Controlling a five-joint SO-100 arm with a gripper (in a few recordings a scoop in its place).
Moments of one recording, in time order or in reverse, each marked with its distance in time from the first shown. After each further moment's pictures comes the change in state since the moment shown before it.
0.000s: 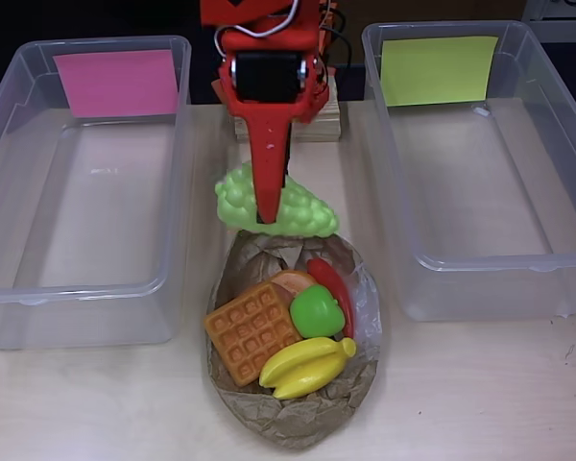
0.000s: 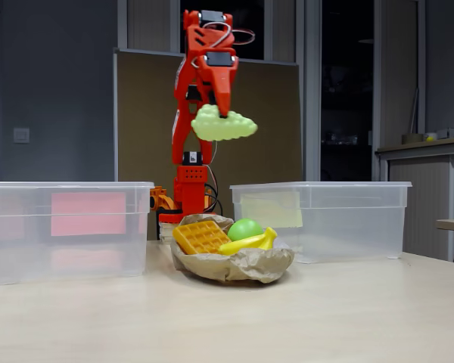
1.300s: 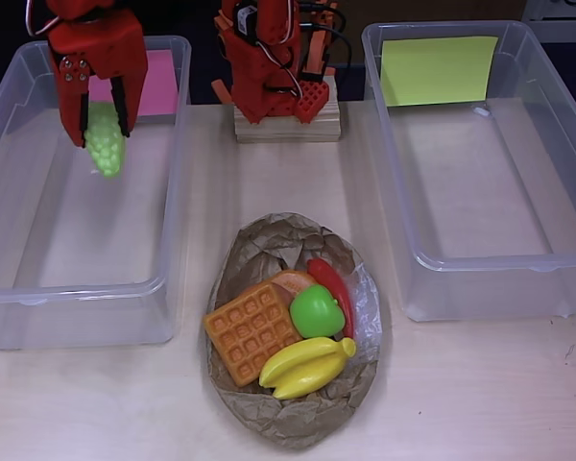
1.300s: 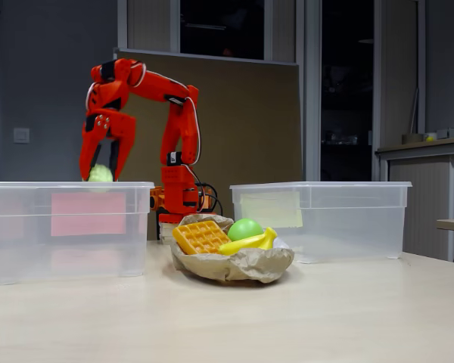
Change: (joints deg) arm 49.7 12.0 42.3 -11.7 6.4
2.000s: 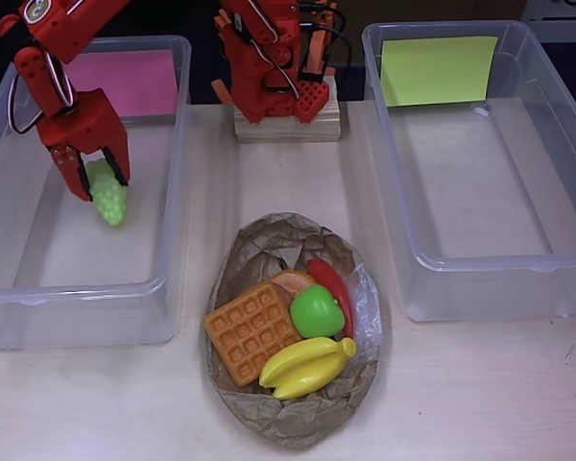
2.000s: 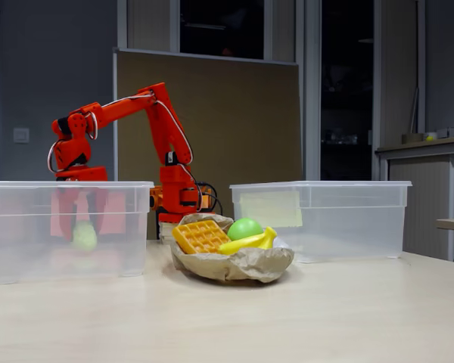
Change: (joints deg) arm 7.7 -30.0 -7.8 -10.5 -7.7
